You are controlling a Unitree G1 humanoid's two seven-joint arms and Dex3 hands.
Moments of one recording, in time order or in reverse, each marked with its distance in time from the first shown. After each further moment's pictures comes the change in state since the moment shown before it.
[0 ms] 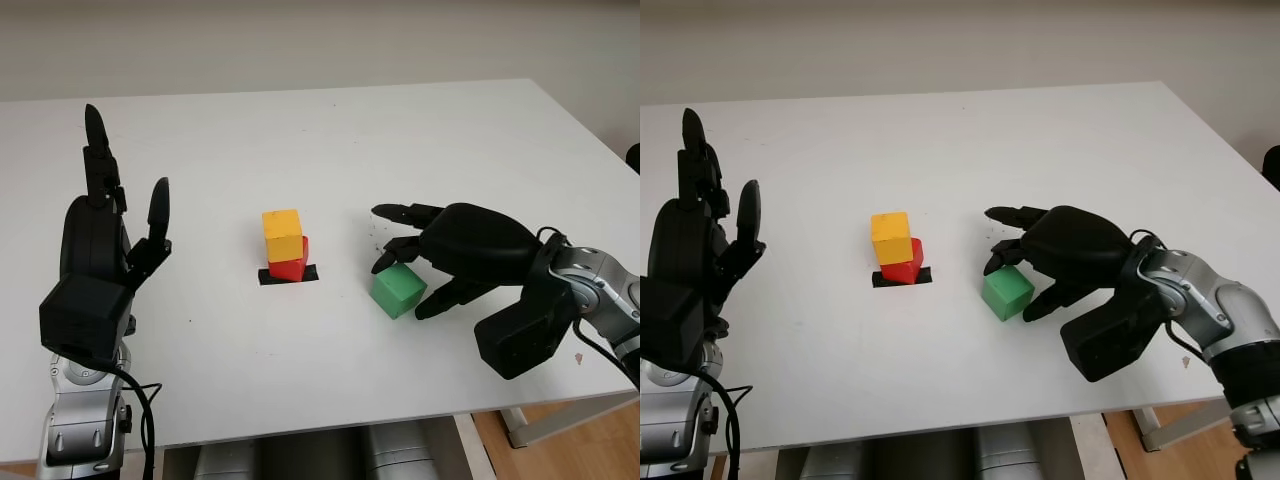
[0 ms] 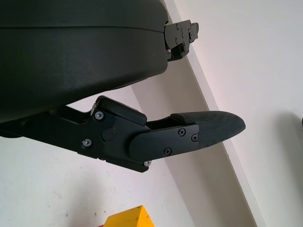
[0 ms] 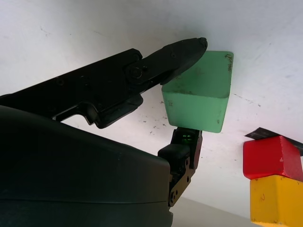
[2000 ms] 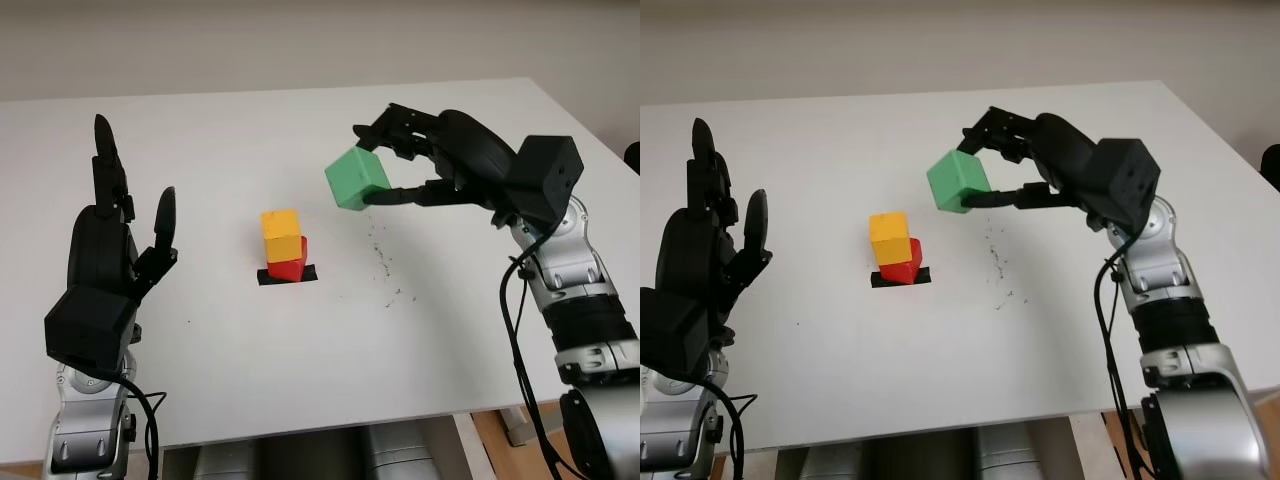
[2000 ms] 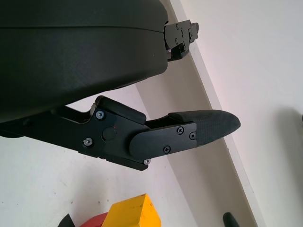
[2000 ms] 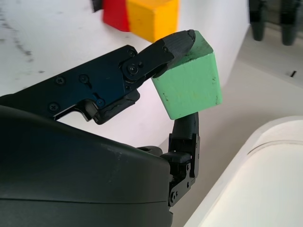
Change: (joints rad) left arm 0.032 -0.014 -0.020 0.007 -0.017 -0.033 0.003; right arm -0.265 0.358 -0.204 0.104 0.802 0.577 0.310
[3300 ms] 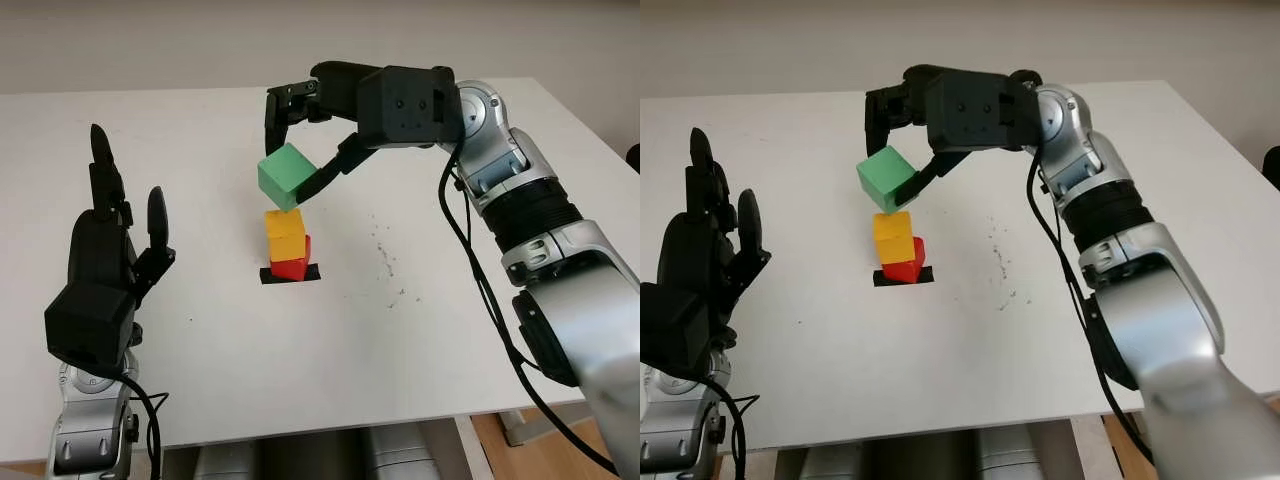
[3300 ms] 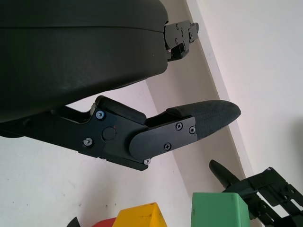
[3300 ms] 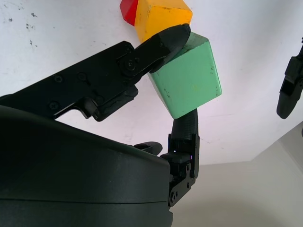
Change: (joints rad) left arm 0.001 -0.019 0.009 -0.007 0.002 0.039 0.015; right arm -0.439 0.090 0.248 0.323 -0.373 -0.157 0.120
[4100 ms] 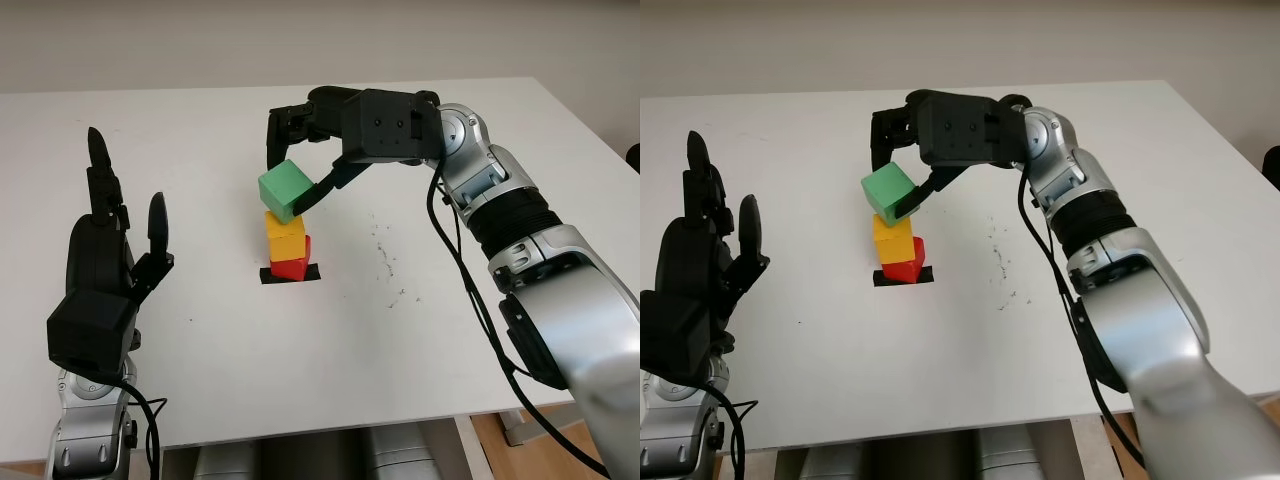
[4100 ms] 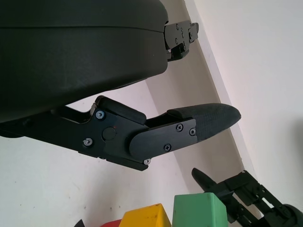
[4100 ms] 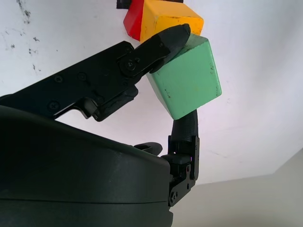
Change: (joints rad) left arm 0.021 0.002 0.001 0.001 0.016 -0.021 0.006; right arm 0.001 0.040 0.016 0.120 -0.027 0.023 -0.024
